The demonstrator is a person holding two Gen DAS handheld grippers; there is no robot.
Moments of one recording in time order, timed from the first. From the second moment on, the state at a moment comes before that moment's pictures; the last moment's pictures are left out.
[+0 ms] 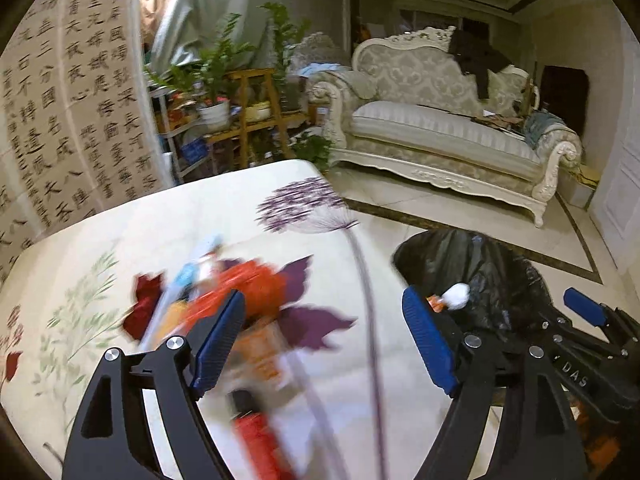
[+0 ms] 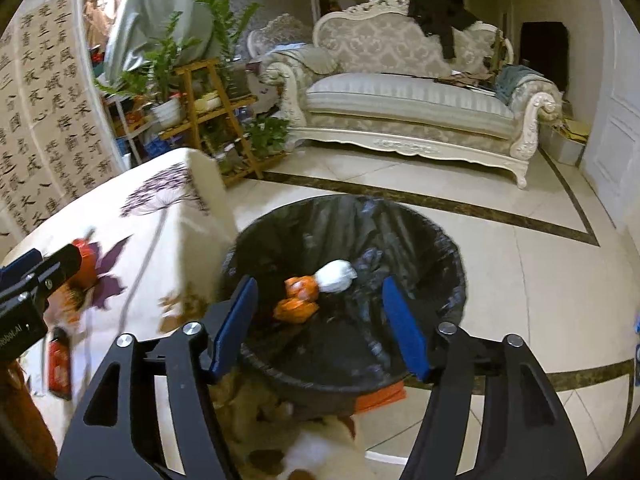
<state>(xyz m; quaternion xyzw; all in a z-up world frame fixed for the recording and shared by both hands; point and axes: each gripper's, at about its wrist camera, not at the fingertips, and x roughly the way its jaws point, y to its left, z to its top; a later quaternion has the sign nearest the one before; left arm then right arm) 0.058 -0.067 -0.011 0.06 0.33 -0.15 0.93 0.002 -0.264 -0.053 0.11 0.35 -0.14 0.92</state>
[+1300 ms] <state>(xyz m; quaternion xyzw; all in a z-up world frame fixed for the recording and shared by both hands) 0.020 0.096 -0.051 0.03 0.38 0.01 0.92 0.024 -0.061 -0.071 0.01 0.42 0.06 0.91</state>
